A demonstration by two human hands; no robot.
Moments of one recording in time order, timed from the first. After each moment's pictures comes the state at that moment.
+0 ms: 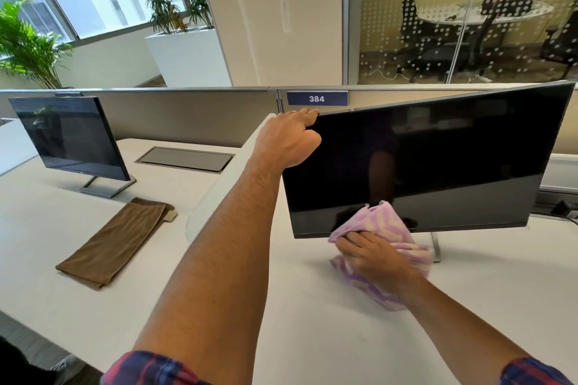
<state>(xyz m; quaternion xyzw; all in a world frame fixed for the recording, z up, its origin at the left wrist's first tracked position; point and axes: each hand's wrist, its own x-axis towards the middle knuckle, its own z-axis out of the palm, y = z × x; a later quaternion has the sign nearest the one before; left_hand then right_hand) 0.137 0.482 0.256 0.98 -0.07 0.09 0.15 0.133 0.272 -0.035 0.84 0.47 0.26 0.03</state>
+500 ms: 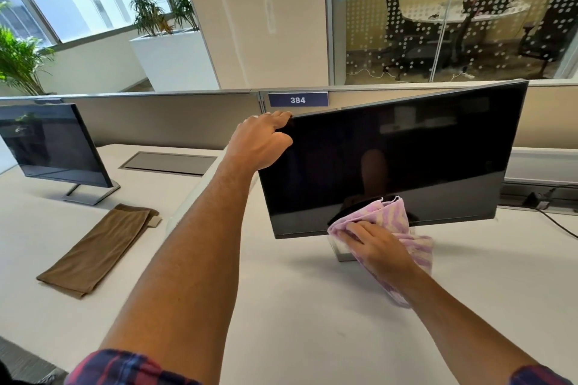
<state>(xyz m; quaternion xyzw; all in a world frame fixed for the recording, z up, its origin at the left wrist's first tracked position) 0.137 0.480 0.255 0.98 -0.05 0.11 0.18 0.132 0.221 -0.030 0.86 0.41 0.29 -0.05</state>
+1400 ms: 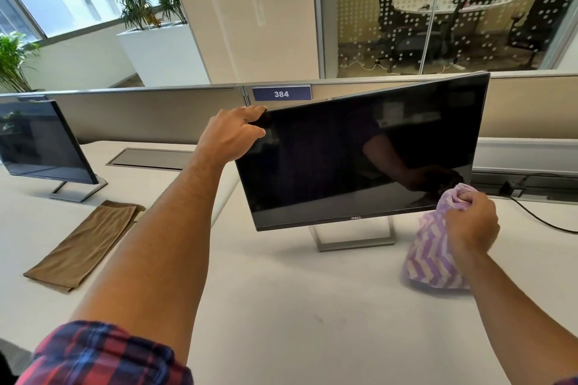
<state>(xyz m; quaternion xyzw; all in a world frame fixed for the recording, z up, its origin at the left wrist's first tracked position) 0.142 0.480 0.254 0.97 -0.04 0.10 0.21 0.138 0.068 0.019 0.83 -0.28 0.27 -0.39</state>
